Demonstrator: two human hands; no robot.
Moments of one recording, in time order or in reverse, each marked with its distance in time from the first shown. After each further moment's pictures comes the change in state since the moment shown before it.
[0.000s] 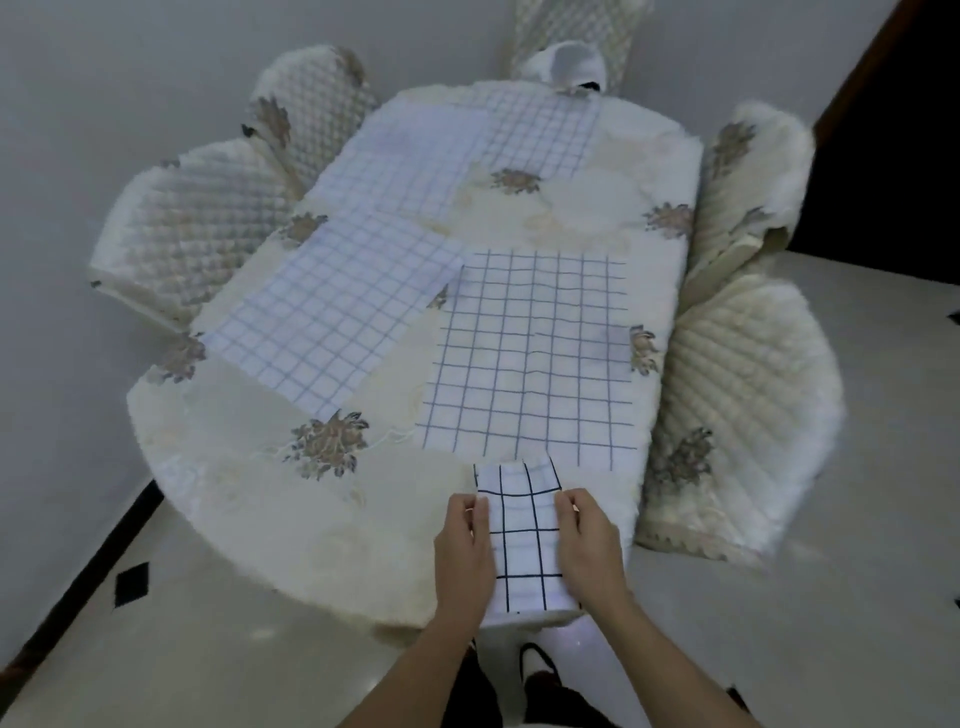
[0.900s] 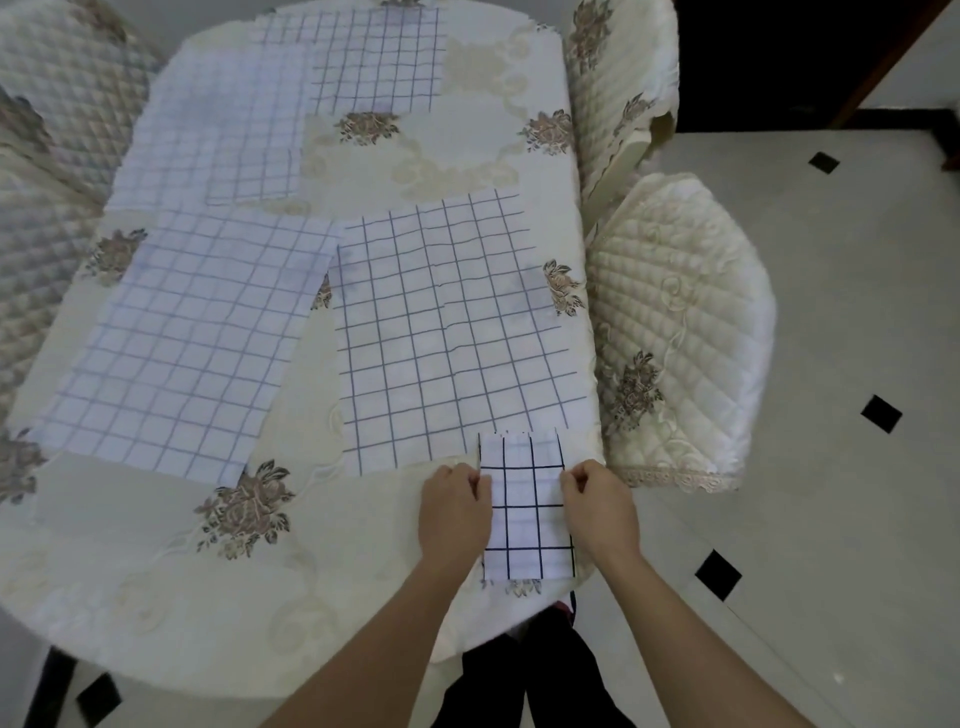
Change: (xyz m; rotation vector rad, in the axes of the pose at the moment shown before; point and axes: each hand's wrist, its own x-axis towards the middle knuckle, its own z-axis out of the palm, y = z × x) left_hand 0.087 -0.004 0.047 0.625 -0.392 0.178; right_hand 0.038 0.043 -0.006 -0.156 0.243 0.389
